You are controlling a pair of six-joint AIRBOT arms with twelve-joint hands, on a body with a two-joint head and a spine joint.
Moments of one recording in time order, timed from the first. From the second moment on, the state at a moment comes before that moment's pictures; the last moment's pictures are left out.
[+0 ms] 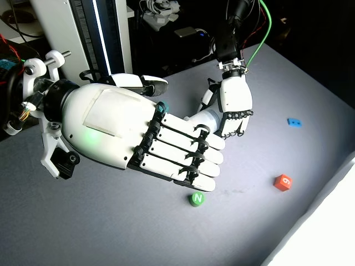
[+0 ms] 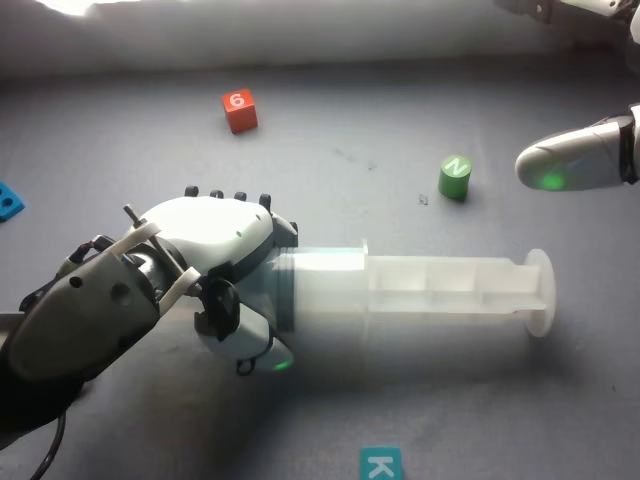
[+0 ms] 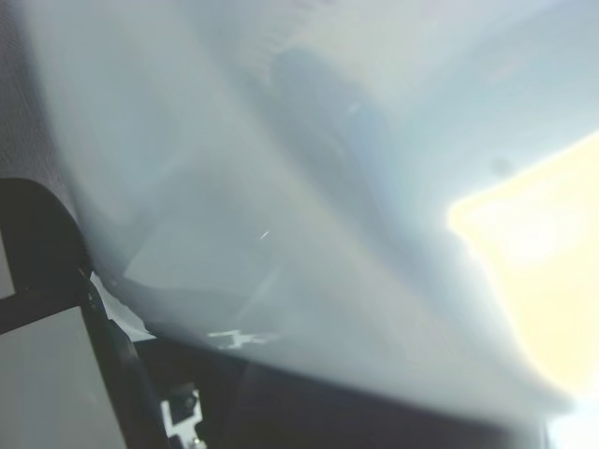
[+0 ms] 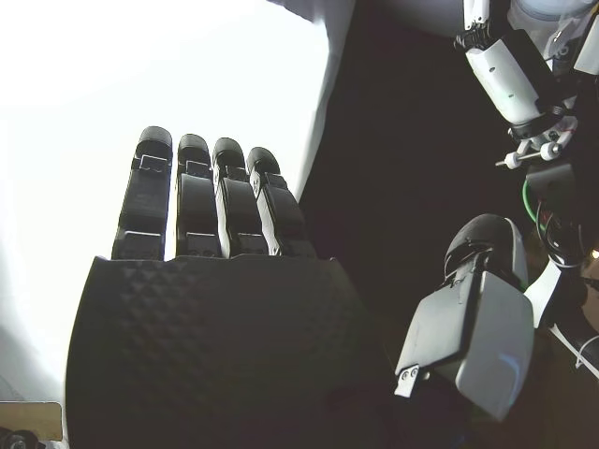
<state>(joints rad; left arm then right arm) 0.76 -1.11 0.92 -0.98 -0.60 1.68 -0.42 -0.72 0.87 0.07 0.53 -0.96</state>
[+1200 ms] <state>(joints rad) 0.67 -1.03 0.86 -1.01 -0.58 1.73 -0.42 -0.72 0.87 0.07 0.55 -0.96</state>
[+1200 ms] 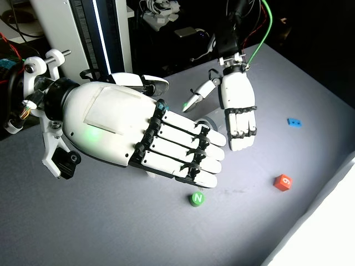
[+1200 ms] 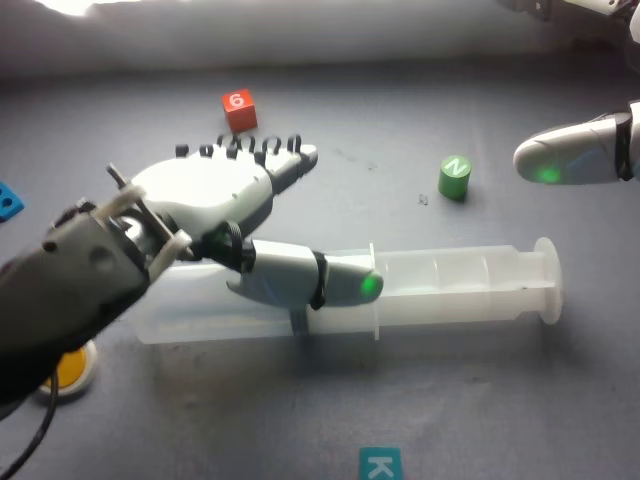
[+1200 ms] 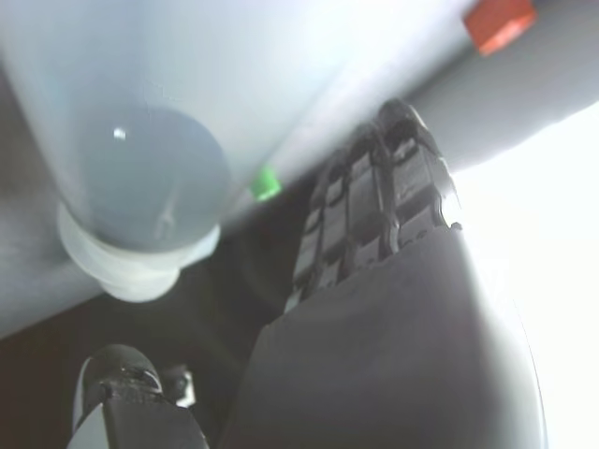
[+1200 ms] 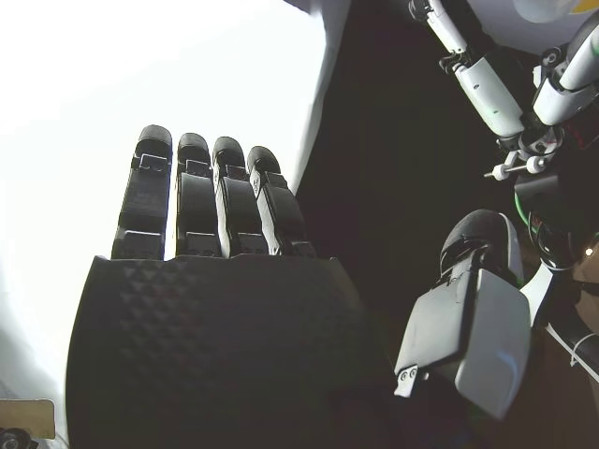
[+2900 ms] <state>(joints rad) 0.31 -0.84 0.76 -1.30 -0.33 2.13 -0.45 -0.69 0.83 -0.02 0.58 -0.96</state>
